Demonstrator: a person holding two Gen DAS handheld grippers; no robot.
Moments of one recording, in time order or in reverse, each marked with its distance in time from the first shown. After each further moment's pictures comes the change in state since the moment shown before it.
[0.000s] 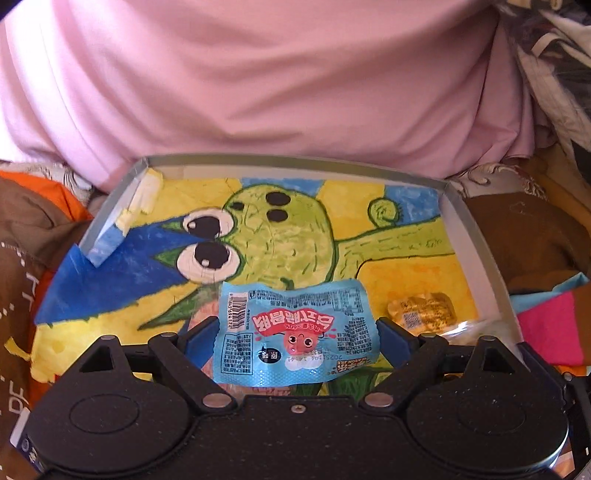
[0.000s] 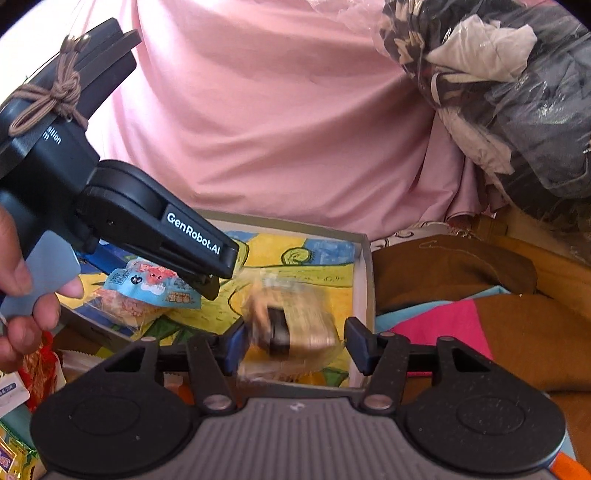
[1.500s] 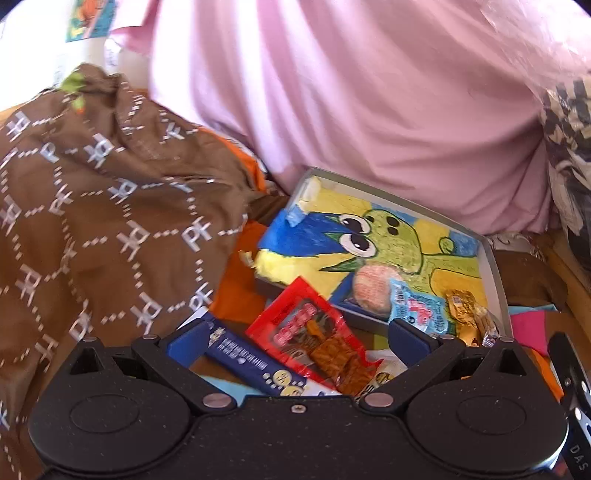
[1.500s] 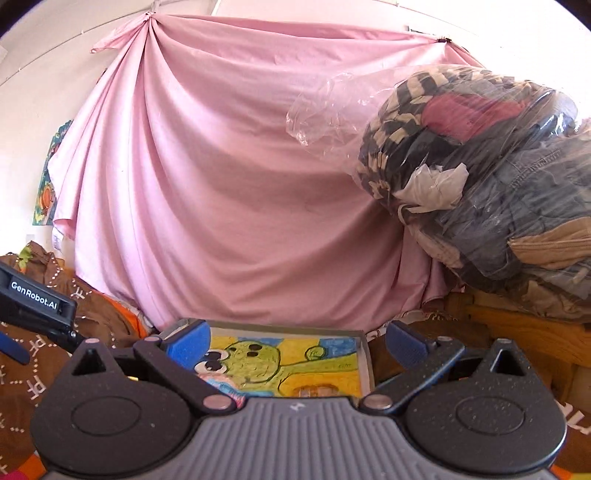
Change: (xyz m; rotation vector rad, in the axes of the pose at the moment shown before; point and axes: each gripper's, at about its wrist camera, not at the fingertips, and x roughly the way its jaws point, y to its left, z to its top) left arm -0.178 0.130 -0.079 -0.262 -0.103 0.071; right arm -0.141 0.034 0.024 0.112 -0.306 -0.015
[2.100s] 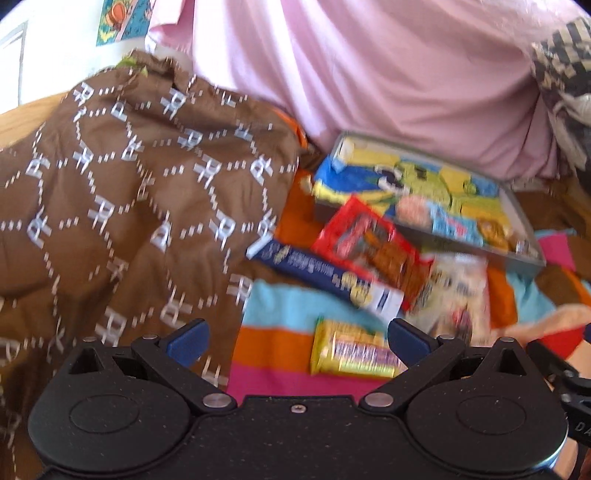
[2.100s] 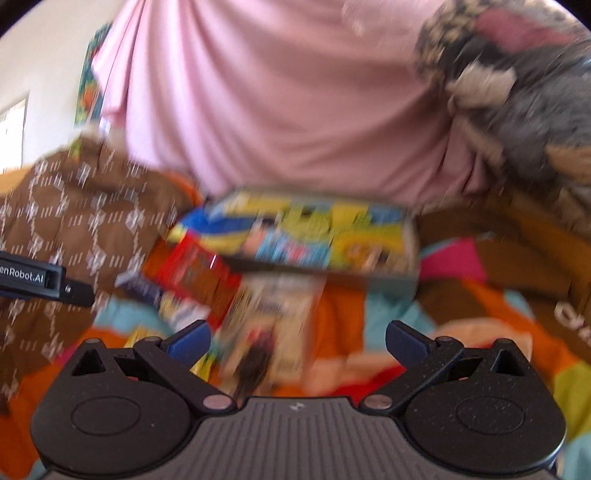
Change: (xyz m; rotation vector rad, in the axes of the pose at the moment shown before) left arm -0.043 0.039 -0.092 0.098 0.013 0.089; right arm -0.040 0.032 -0.041 -0.075 0.432 0.130
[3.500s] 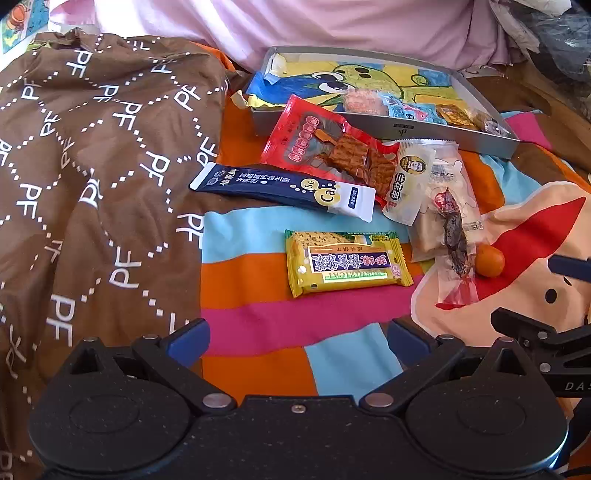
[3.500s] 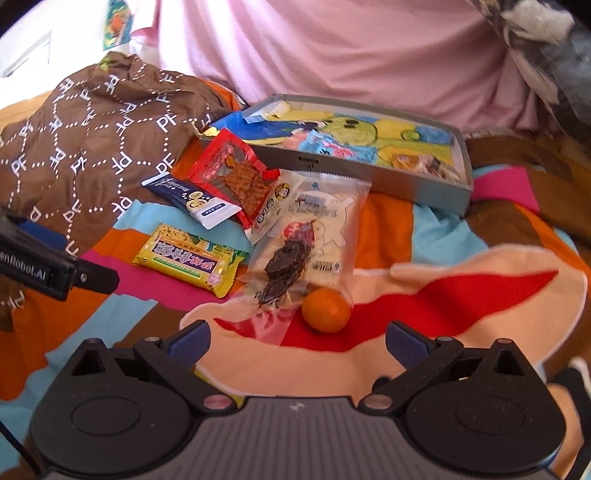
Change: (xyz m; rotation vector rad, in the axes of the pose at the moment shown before) left arm 0.040 -0.009 -0.022 0.251 0.212 -0.110; right arm 0.025 0.006 -0.030 -0.087 0.215 0.106
